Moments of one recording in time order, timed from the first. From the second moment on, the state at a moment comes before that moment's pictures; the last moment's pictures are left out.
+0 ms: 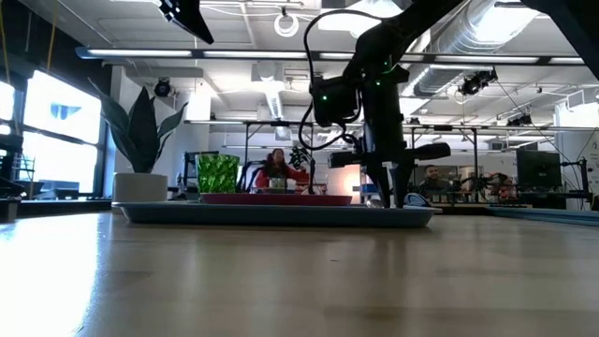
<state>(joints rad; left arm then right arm) 0.45 1.11 1.34 -0.87 -0.26 0.27 -0.29 2.00 1.39 -1.01 0.05 1.26</state>
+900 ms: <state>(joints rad) 0.45 1.11 1.34 -0.87 -0.26 0.27 -0.28 2.01 1.39 -1.02 0.02 1.28</state>
